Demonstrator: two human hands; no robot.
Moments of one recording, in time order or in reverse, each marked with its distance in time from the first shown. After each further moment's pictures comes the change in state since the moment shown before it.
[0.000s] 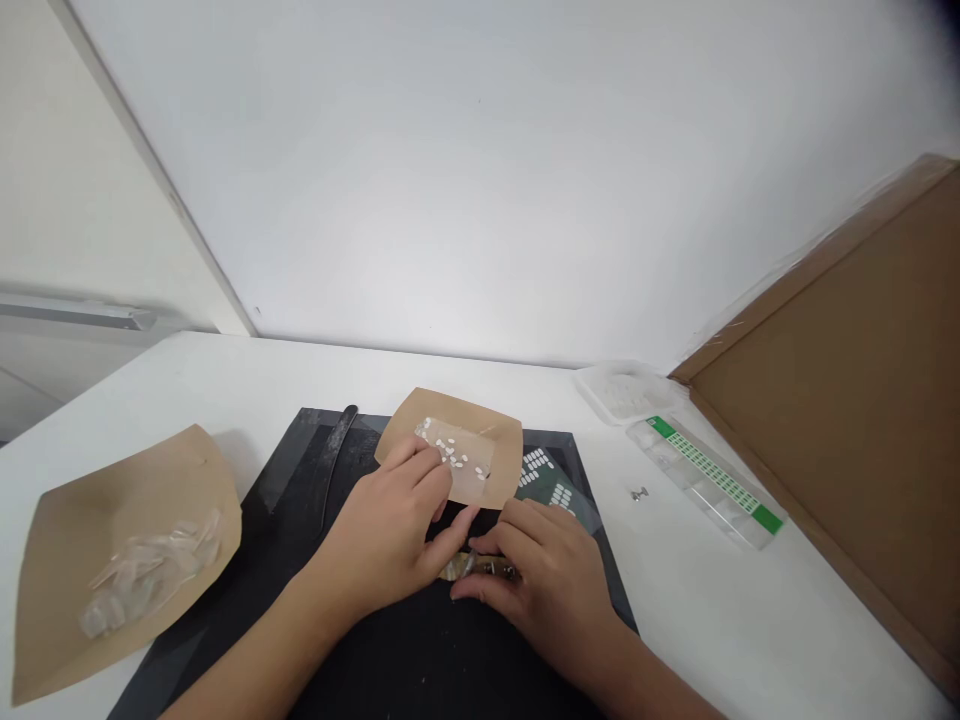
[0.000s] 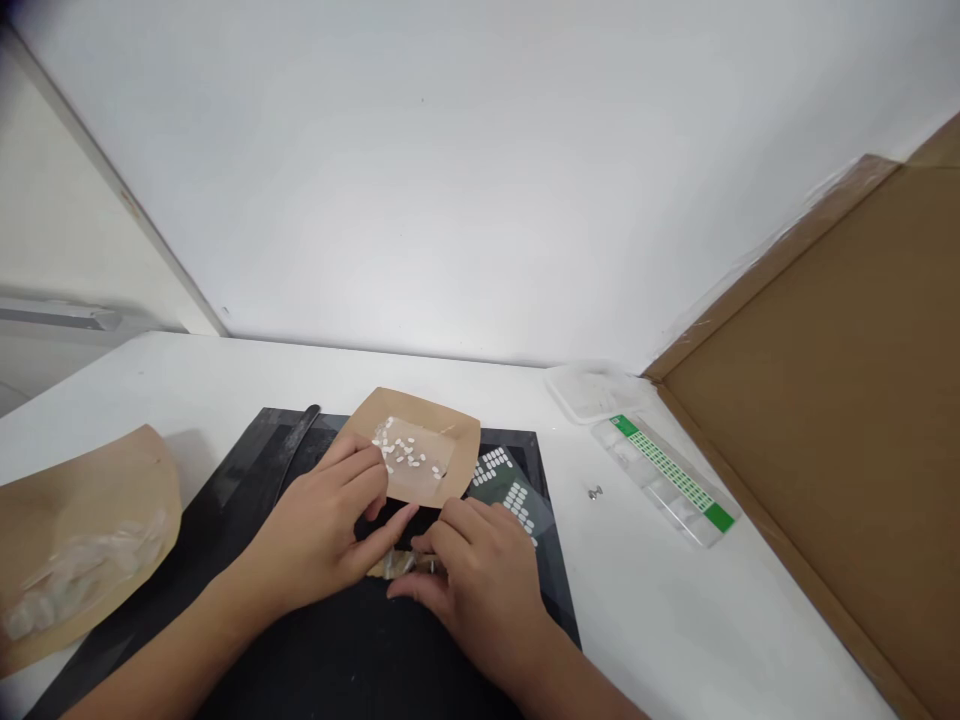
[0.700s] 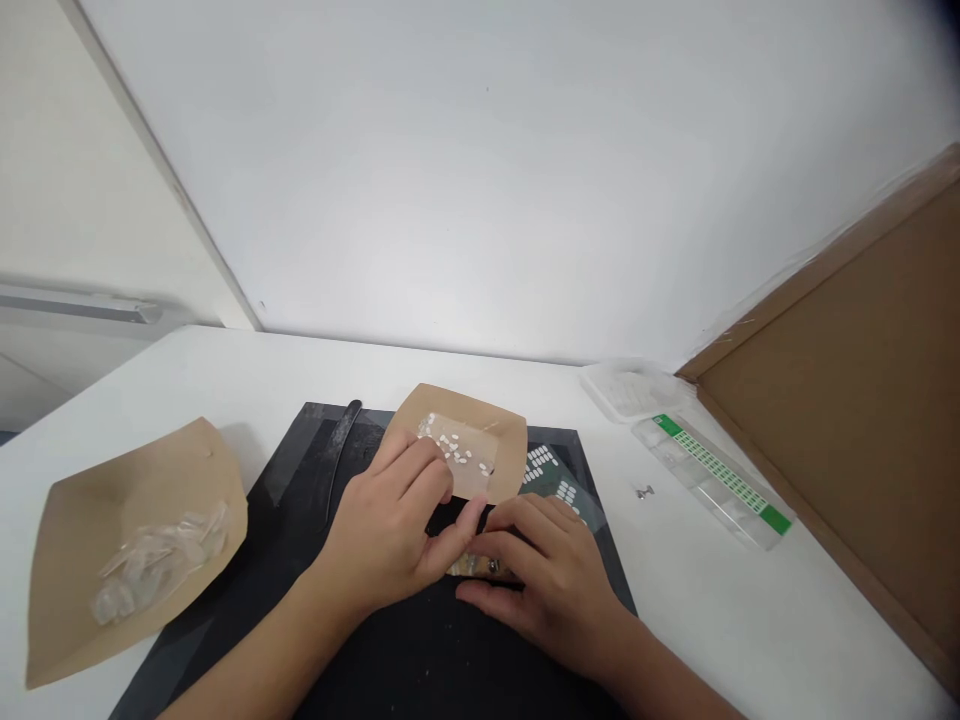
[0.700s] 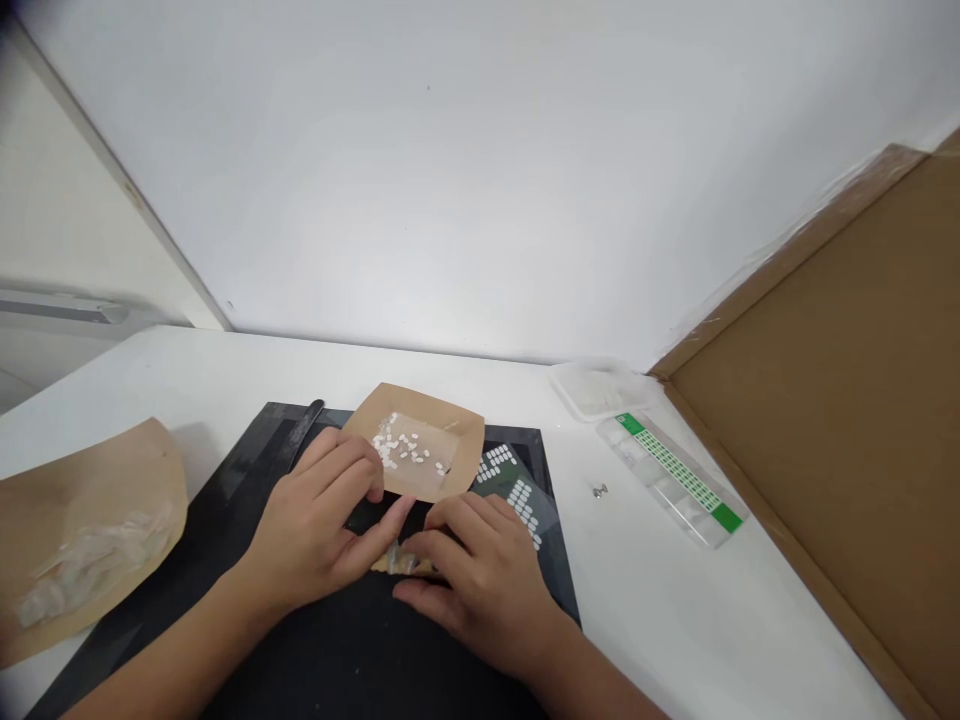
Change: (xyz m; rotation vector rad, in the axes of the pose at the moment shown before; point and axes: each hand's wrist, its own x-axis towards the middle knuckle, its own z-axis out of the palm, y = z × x) left_hand -0.002 0.003 0.000 0.023 0.304 0.092; right_hand 0.002 0.005 -0.008 0.033 -0.077 -0.162
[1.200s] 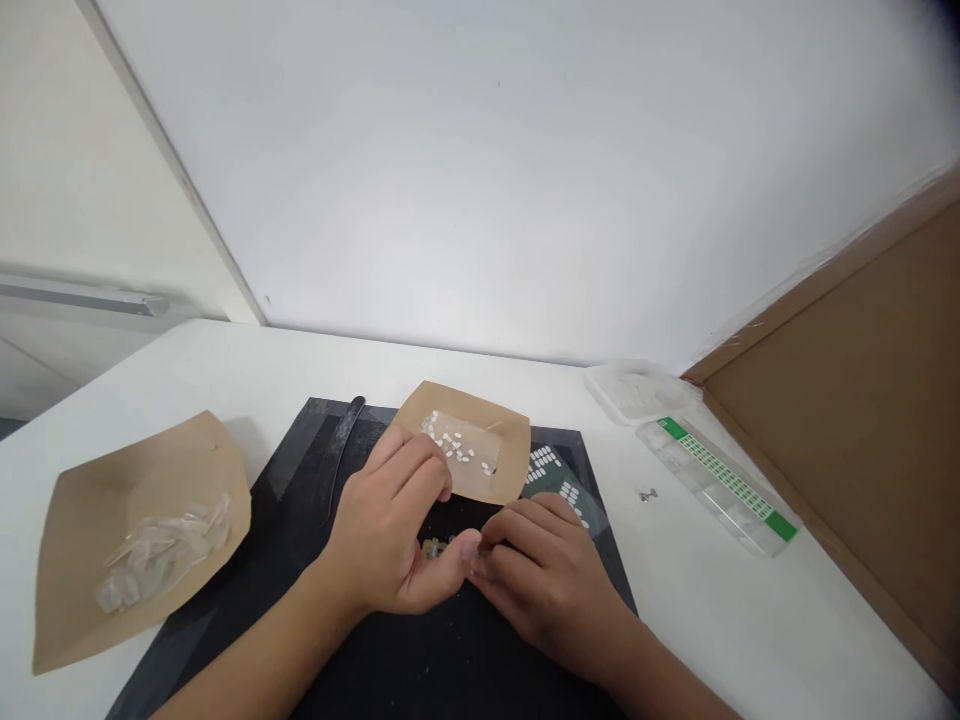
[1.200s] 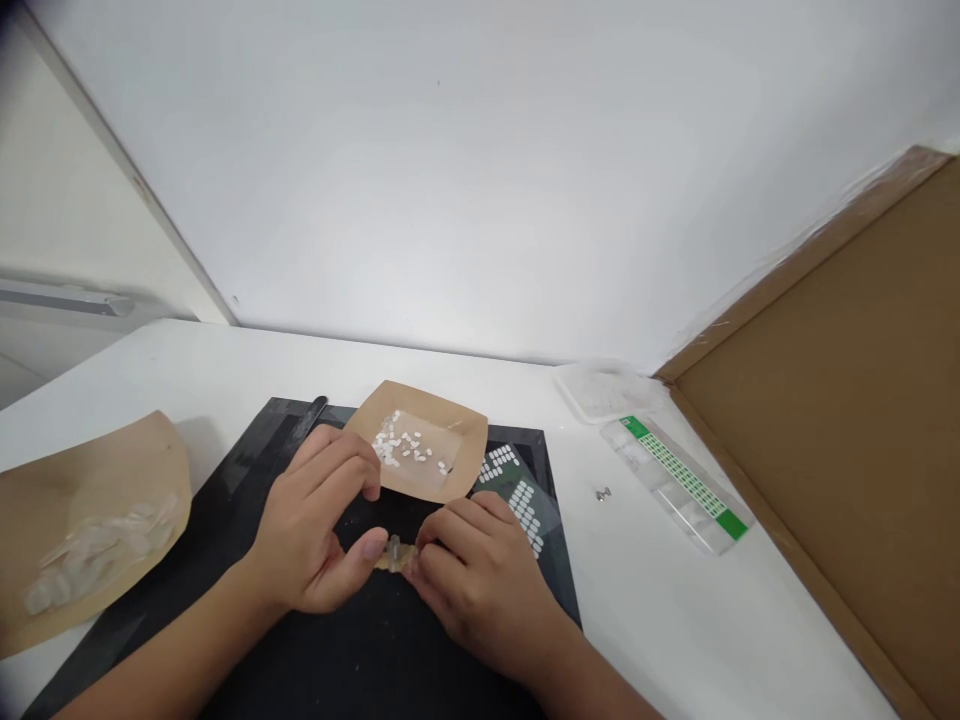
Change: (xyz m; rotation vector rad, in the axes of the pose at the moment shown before) left_hand -0.001 -0.001 -0.004 -0.165 0.061 -0.002; right_hand 0.010 -0.005 -0.007 -0.042 -0.067 -0.085
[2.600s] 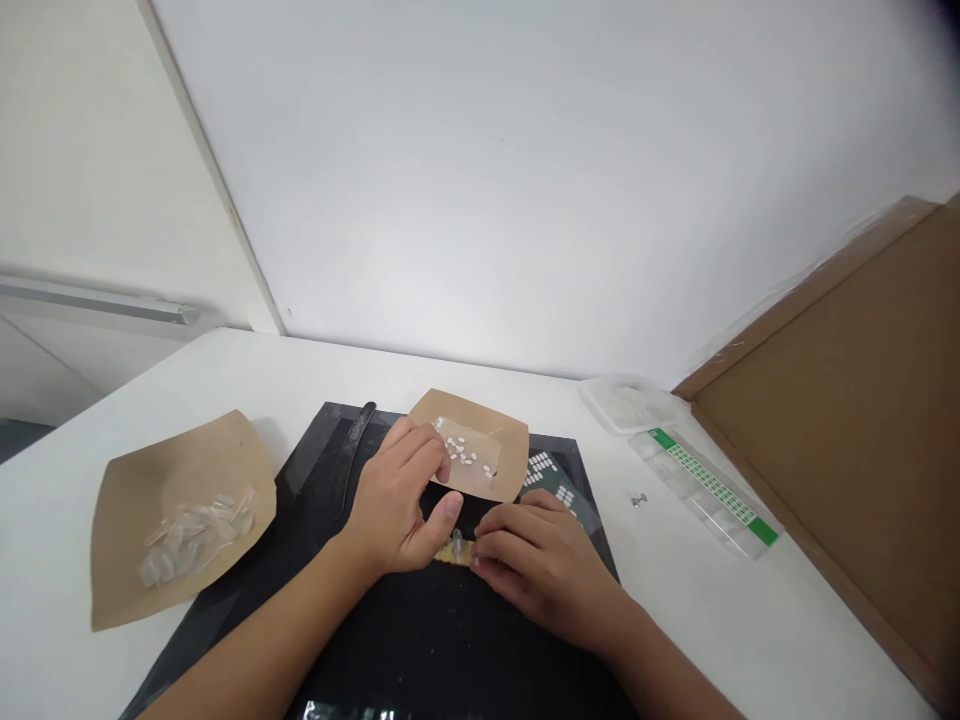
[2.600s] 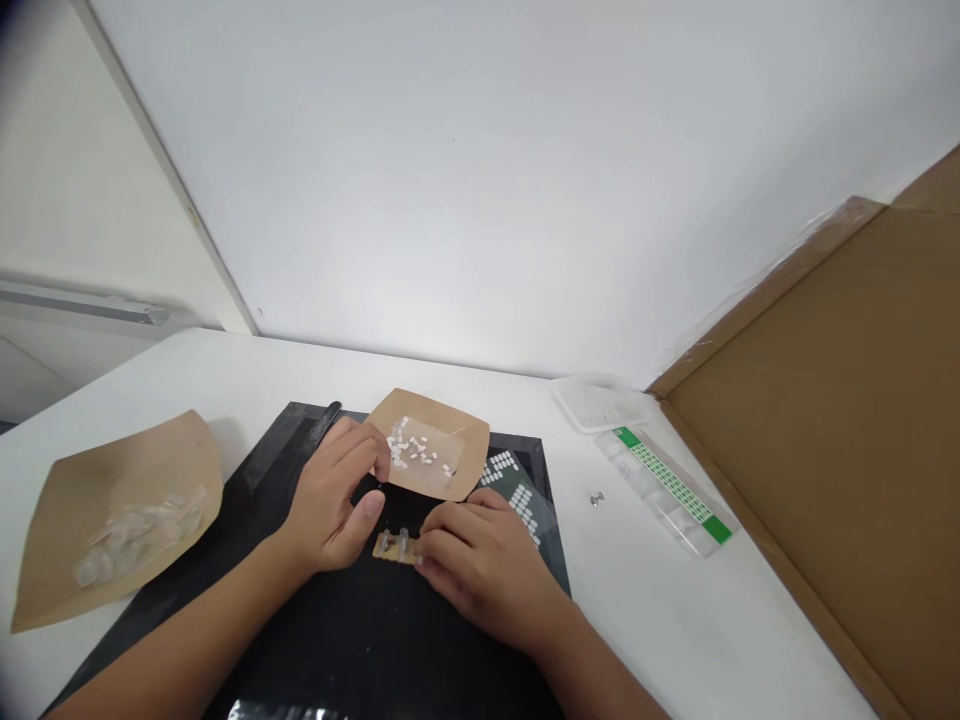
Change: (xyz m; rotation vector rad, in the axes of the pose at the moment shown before) left_hand -0.003 -0.010 0.000 -0.033 0.002 -0.054; right_hand 0.002 0.005 -0.007 0.026 -0.063 -0.083
